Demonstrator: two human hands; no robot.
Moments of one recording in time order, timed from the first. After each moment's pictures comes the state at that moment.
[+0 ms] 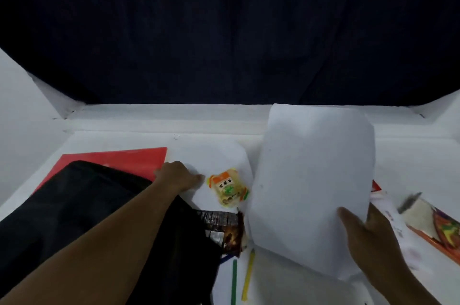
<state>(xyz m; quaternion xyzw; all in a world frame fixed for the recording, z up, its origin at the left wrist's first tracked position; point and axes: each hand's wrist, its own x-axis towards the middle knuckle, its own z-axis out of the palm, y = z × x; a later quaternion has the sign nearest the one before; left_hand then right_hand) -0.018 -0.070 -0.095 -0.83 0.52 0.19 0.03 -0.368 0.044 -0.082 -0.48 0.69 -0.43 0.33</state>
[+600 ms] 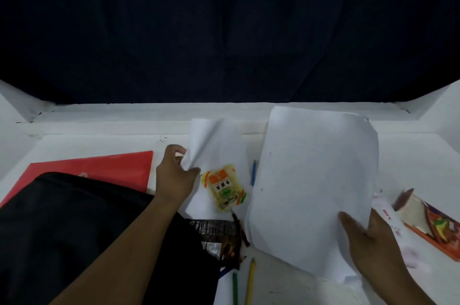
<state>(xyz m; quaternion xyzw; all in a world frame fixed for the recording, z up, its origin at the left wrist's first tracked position) -0.028 -0.077 -0.119 -0.71 0.50 0.24 -0.43 -0.360 0.039 -0.090 -0.45 0.72 -0.43 0.29</state>
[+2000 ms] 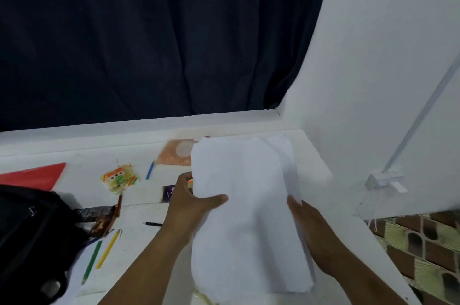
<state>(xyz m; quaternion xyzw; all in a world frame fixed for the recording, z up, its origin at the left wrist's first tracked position) -0.386 0.092 -0.051 -0.60 0.42 0.49 -0.47 -0.628 0.148 -0.056 -0.43 0.56 -0.42 0.57</state>
